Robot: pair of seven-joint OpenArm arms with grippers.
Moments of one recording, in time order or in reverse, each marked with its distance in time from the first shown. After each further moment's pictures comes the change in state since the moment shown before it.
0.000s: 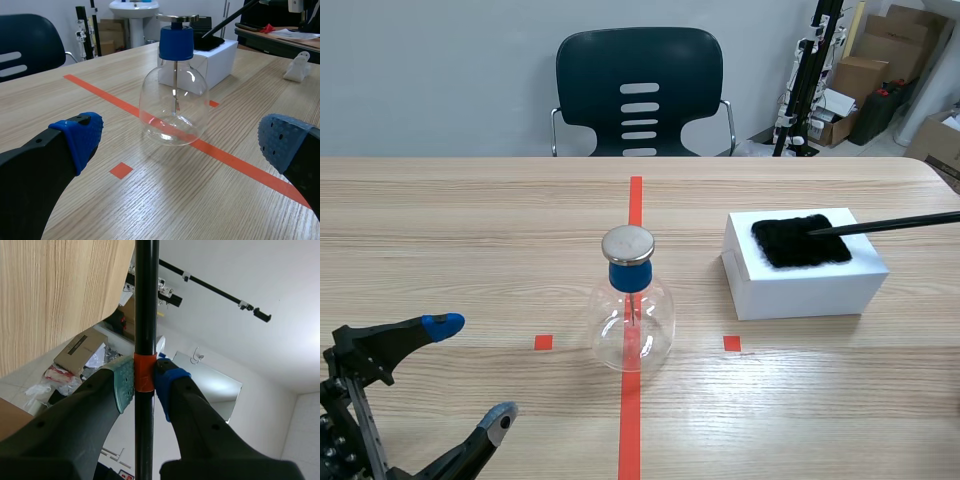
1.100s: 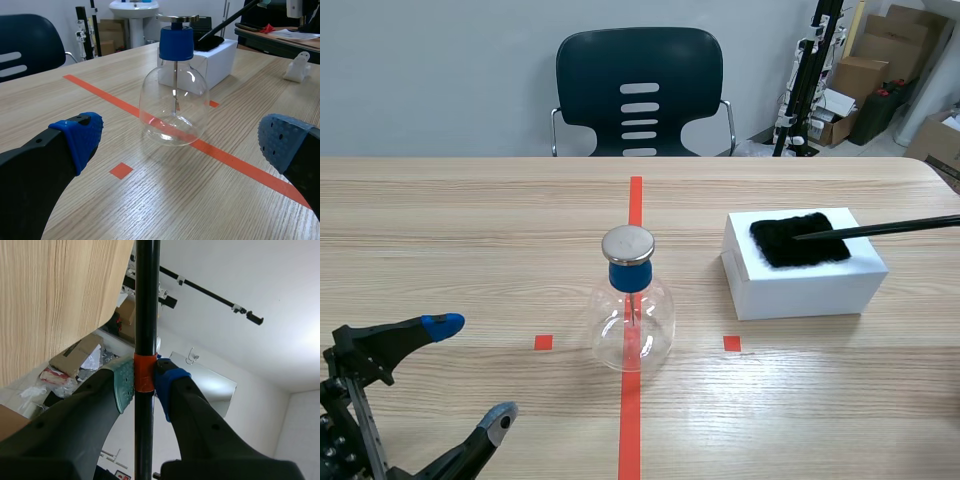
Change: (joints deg) left arm 0.0 0.0 0.0 0.0 0.0 0.0 0.0; right arm -2.4 -4.5 1.9 4.4 -3.8 0.0 -1.9
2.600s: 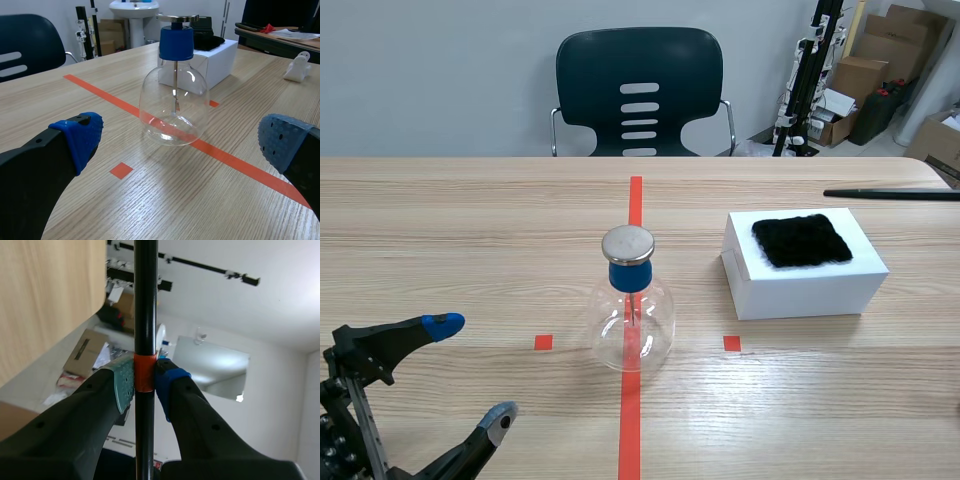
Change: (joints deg) left arm 0.0 0.0 0.0 0.0 0.0 0.0 0.0; right arm -15.7 6.1 7.4 11.0 22.2 -0.2 -1.0
